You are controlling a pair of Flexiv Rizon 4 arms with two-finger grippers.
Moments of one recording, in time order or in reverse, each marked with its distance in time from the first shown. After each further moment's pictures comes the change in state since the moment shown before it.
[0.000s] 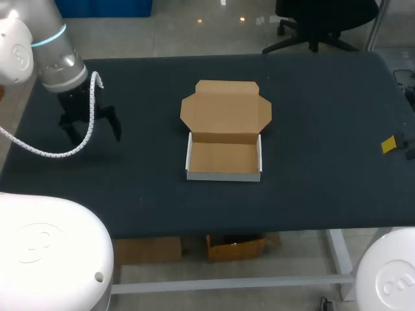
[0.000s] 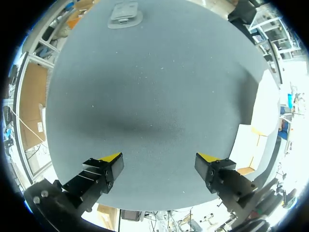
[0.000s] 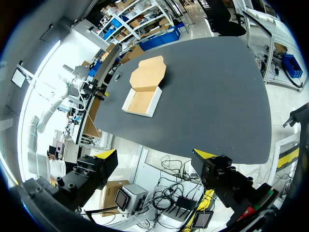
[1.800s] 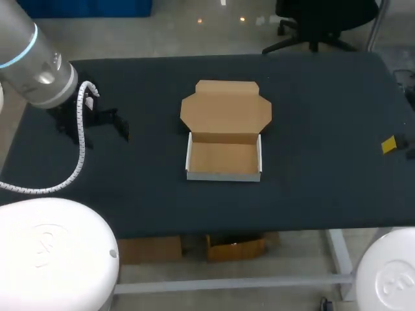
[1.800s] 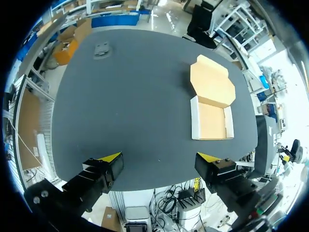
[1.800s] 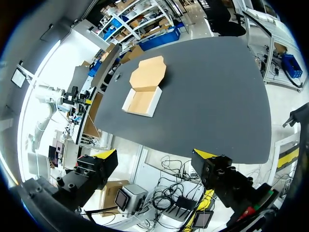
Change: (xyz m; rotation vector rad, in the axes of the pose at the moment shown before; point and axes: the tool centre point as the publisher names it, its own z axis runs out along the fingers) left arm 0.049 0.107 -0.083 0.259 0.119 0.199; right arm 0.000 0.000 0.000 -0.001 -0.001 0.000
